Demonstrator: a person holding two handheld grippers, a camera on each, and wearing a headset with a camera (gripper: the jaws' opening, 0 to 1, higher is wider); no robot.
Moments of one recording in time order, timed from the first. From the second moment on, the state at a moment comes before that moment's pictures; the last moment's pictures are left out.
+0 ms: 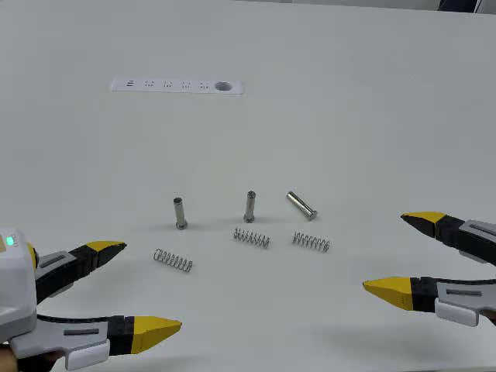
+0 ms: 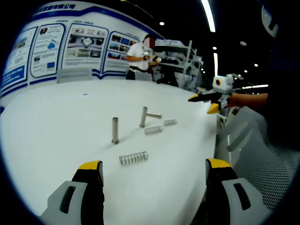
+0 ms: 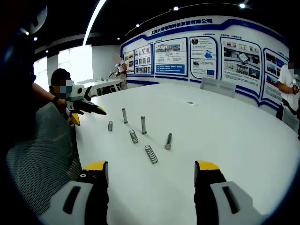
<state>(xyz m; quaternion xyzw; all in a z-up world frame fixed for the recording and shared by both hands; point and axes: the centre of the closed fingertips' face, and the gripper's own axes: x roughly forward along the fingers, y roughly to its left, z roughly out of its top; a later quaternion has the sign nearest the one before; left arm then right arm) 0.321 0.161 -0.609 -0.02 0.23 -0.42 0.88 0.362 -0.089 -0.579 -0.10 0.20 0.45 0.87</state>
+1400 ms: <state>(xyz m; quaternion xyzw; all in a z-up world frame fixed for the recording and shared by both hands) 0.317 0.163 -0.613 -0.02 0.23 -0.41 0.88 0.427 -0.073 -0.570 -0.12 0.23 0.41 0.87</state>
